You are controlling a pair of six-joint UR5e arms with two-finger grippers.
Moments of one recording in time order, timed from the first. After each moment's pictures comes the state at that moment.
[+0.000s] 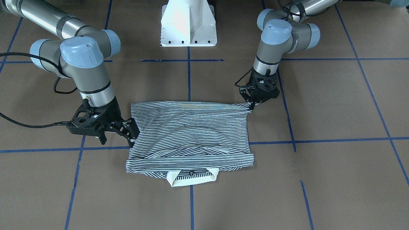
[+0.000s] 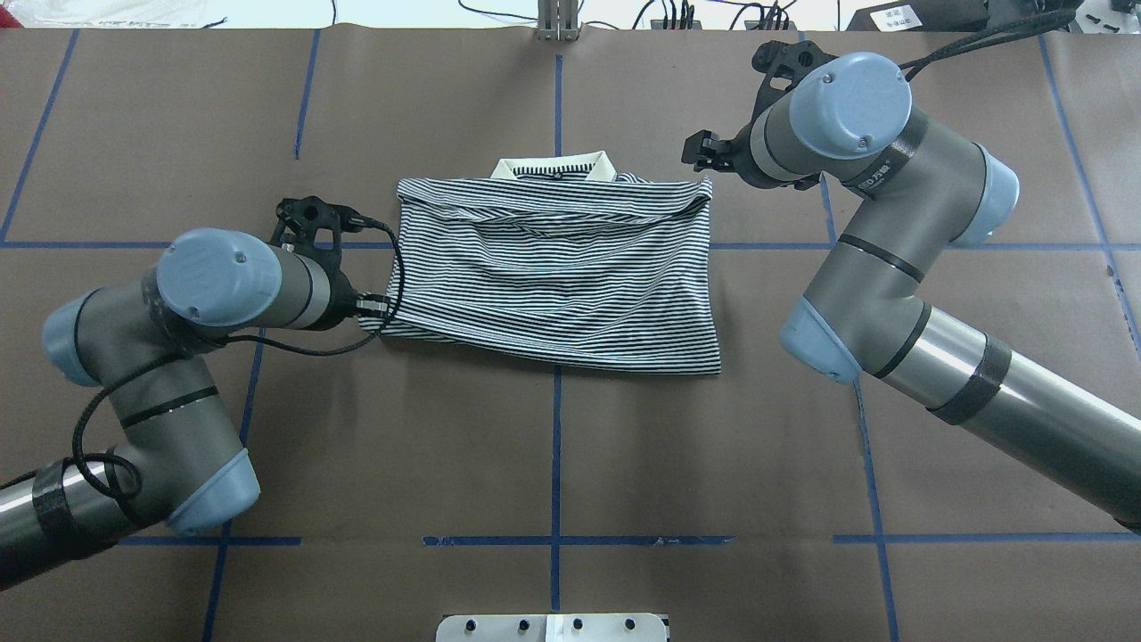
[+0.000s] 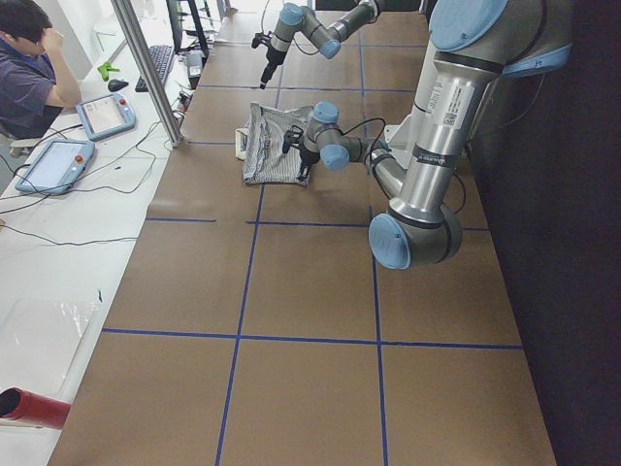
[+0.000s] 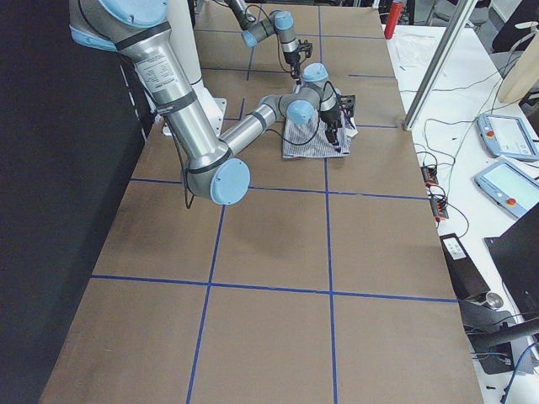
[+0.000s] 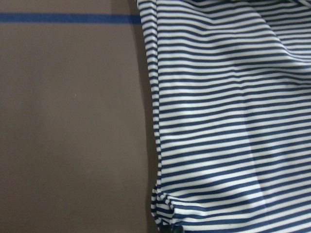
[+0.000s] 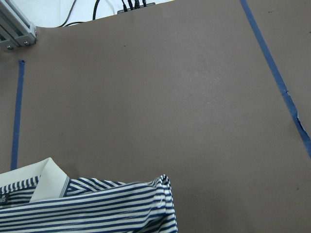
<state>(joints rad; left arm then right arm) -0.61 -1.94 -1.73 -1.91 -1.70 -1.00 0.77 -1.01 1.60 -1.28 1.72 1.27</state>
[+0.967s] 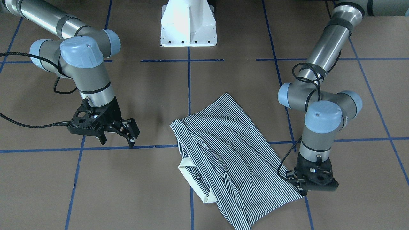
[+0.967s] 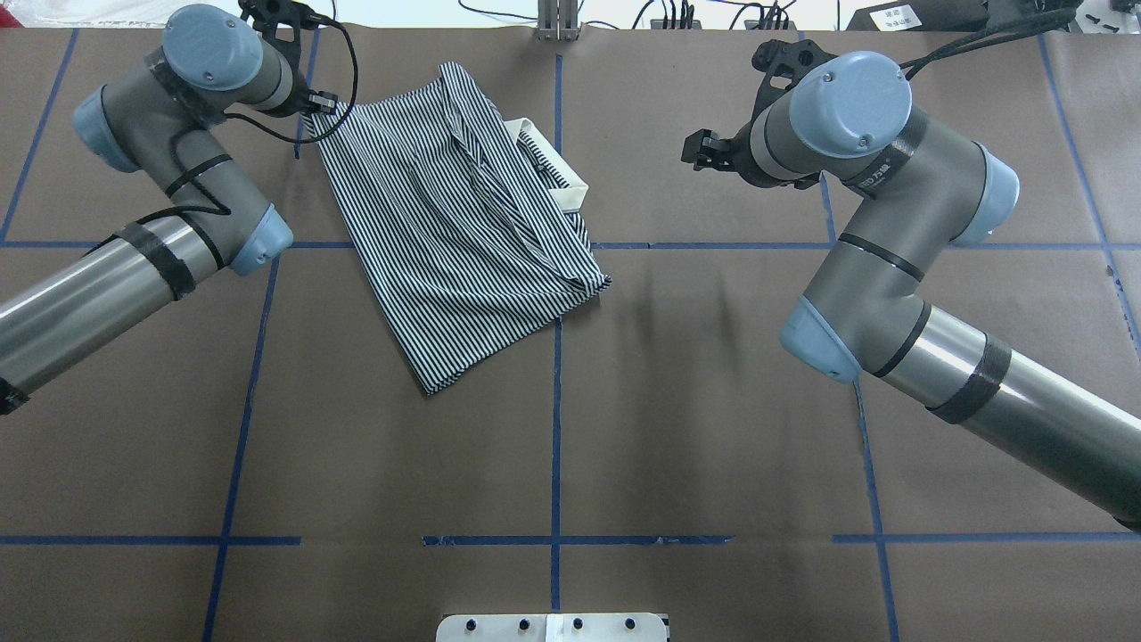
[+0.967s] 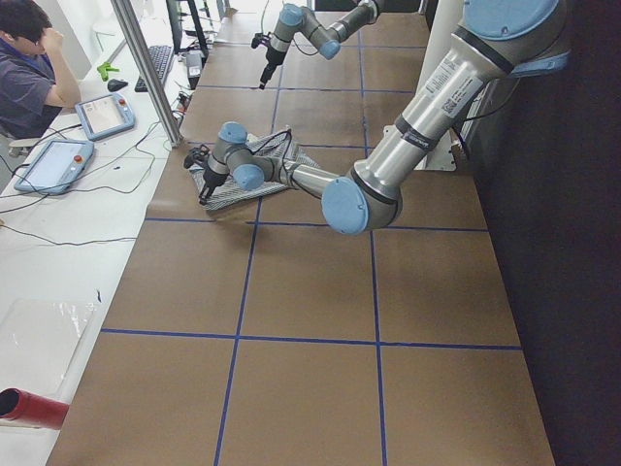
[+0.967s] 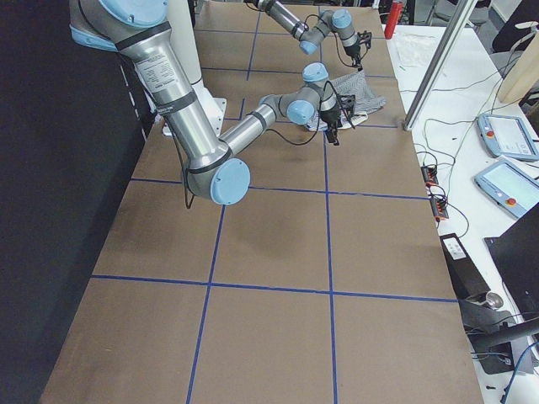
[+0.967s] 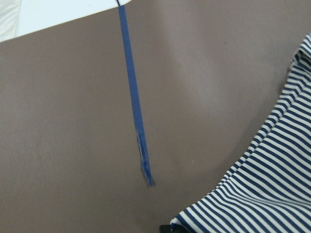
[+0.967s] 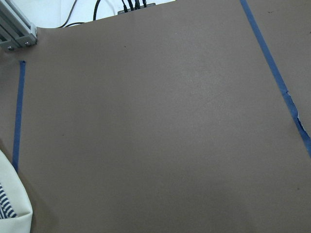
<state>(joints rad) -0.93 -2.35 -0.94 -2.24 -1.67 -0.73 0.77 -1.01 1.61 -1.28 1.72 1.27</state>
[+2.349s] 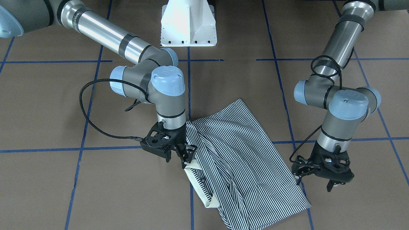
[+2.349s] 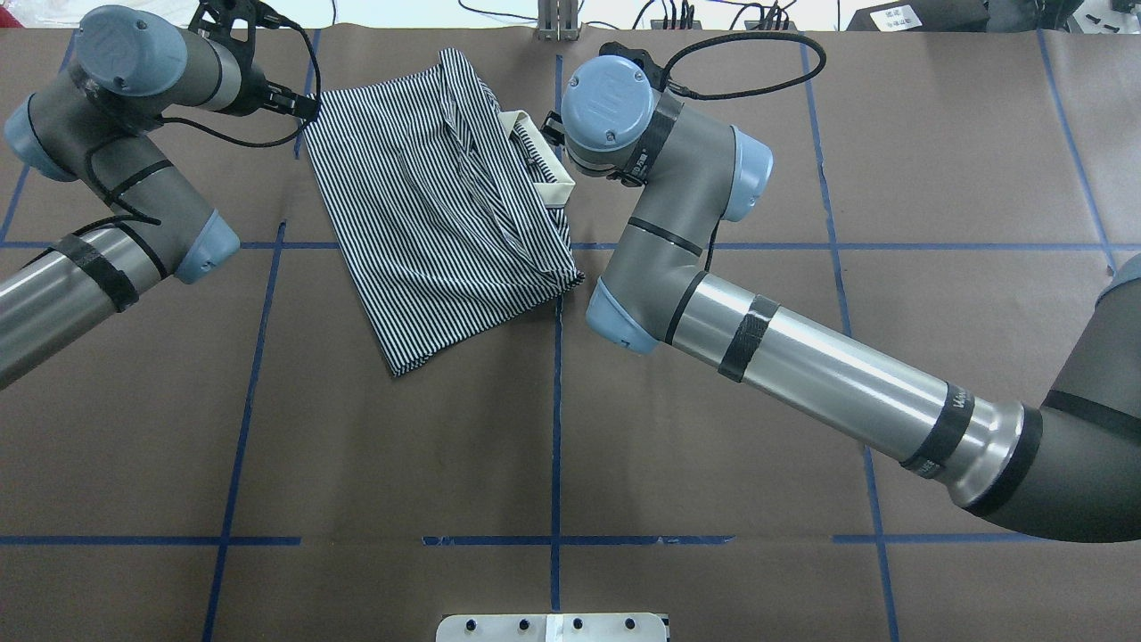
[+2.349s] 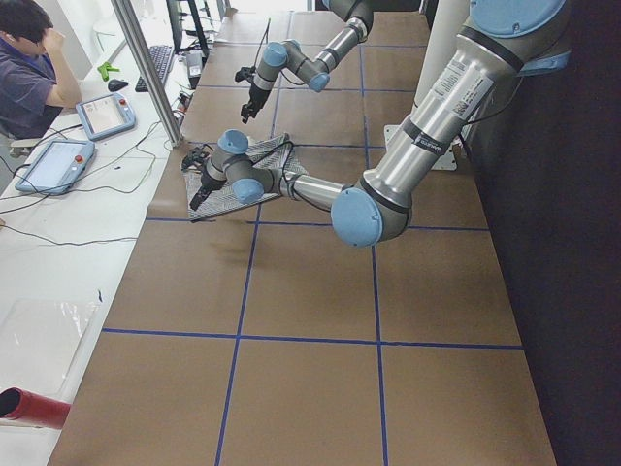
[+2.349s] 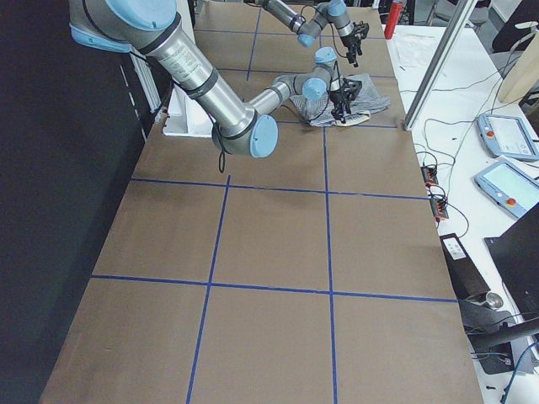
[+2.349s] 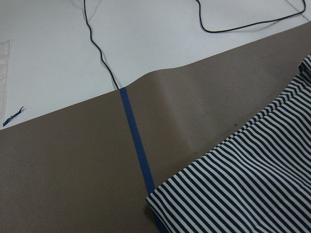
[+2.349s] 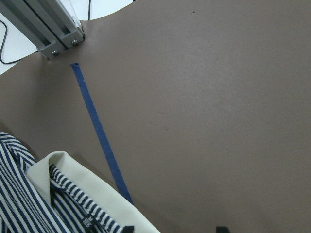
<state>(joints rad) -0.96 -2.20 -1.10 -2.36 -1.75 -0.61 0.65 -0.59 1.09 -1.19 1.59 1.63</state>
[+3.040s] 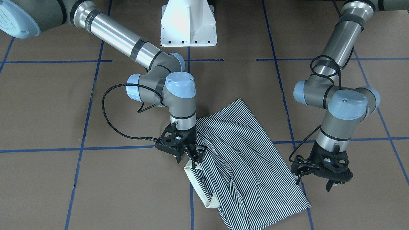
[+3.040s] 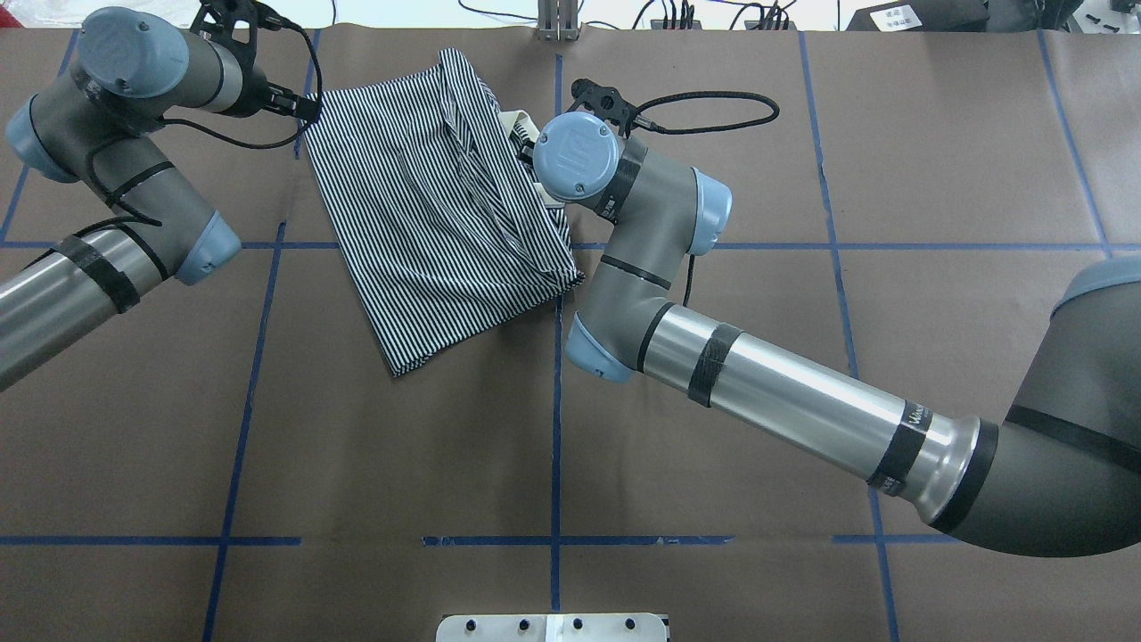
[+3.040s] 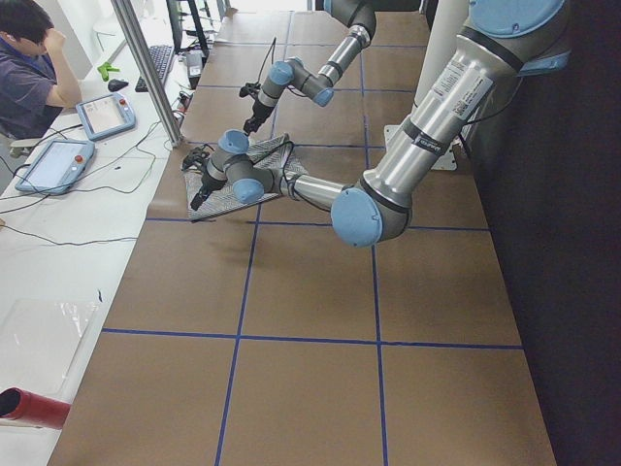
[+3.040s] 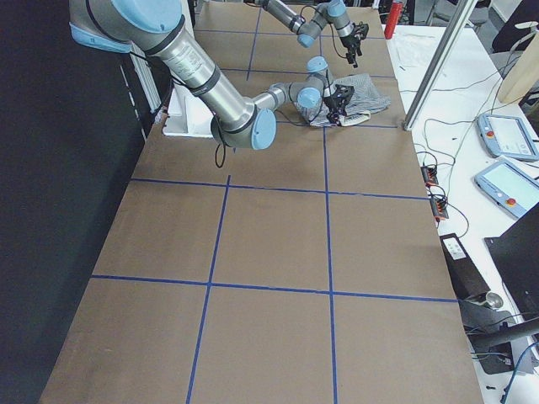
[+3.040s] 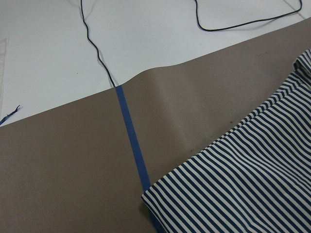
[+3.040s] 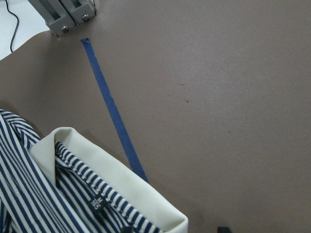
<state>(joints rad) -0.96 -2.20 -1.10 -2.36 -1.75 -0.61 0.60 -0.56 0.96 -1.06 1.50 1.66</state>
